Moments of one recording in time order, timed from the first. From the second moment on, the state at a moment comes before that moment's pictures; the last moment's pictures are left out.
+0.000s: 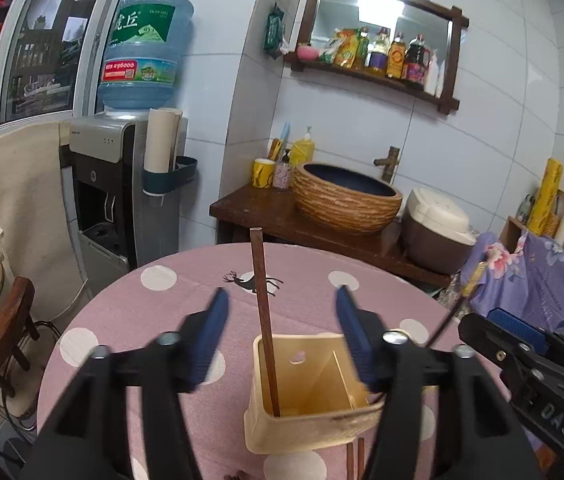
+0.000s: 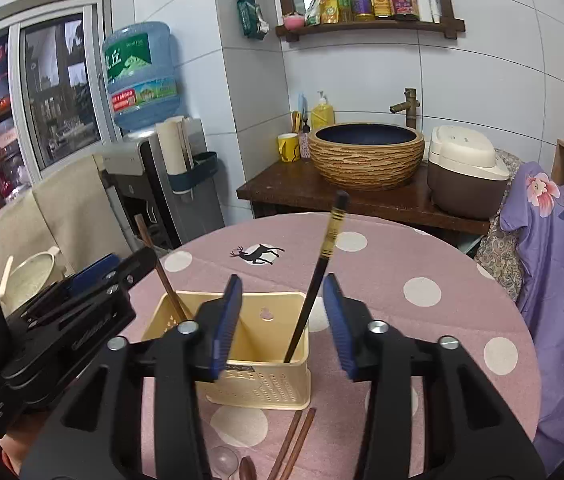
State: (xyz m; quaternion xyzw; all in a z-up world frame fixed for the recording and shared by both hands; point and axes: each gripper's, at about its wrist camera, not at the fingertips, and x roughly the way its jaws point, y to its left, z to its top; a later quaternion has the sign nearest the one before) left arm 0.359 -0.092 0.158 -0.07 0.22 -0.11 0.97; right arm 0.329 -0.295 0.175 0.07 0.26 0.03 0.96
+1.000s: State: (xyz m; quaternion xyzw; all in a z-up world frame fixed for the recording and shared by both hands) left arm 0.238 -0.043 0.026 -0.02 0.37 -0.18 0.91; right arm 0.211 -0.288 0.041 0.04 0.34 0.01 0.94
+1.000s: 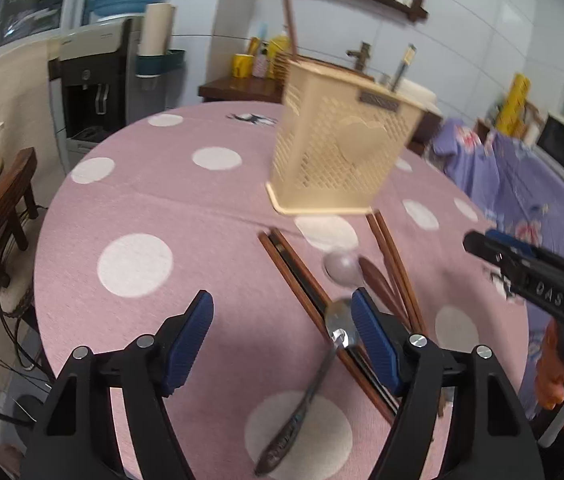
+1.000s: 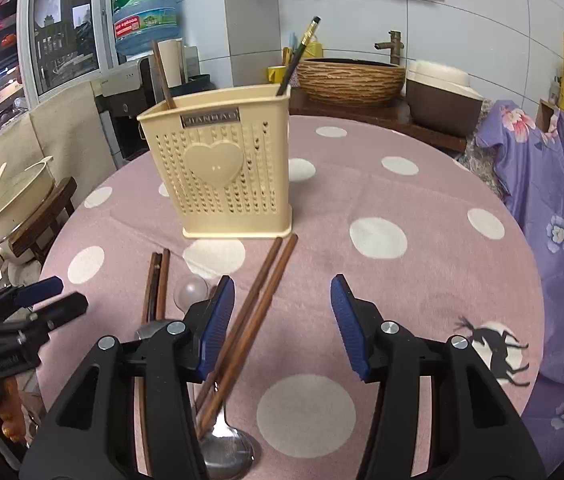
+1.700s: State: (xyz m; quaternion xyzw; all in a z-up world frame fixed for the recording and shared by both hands) left arm 0.253 -0.110 -0.013 0.13 0.43 -0.22 0.87; right arm 0.194 -0.307 0.021 0.08 0.37 0.01 0.93
